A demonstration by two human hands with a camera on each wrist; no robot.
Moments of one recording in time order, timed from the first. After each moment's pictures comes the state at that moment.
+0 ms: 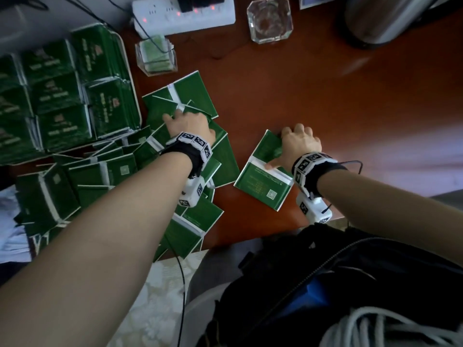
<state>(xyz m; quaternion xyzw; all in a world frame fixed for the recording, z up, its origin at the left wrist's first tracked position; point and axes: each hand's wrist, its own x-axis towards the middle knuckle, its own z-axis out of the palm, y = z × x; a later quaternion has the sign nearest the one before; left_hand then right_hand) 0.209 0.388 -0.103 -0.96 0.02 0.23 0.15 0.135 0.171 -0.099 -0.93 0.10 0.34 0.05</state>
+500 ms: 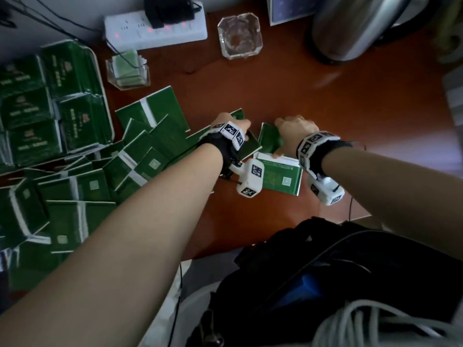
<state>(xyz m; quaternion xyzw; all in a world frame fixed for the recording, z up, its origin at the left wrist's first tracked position) 0.231 0.250 -0.122 -0.83 -0.21 0.36 -0.37 0.189 0.089 -0.091 -0.93 -0.01 0.36 0.02</state>
